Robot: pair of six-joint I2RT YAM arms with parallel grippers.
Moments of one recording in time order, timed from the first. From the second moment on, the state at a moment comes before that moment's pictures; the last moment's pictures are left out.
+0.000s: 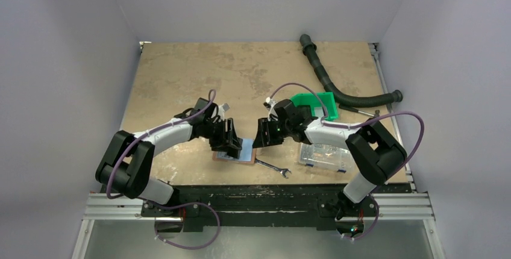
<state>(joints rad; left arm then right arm) -0.42 1.47 0.70 -0.33 0.53 -0.58 0.70 1.63 0.82 -0.01 -0.39 0.57</state>
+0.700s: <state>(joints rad) -0.44 1.46 0.75 -0.37 0.42 -0.56 0.70 1.72 0.76 0.16 -0.45 0.66</state>
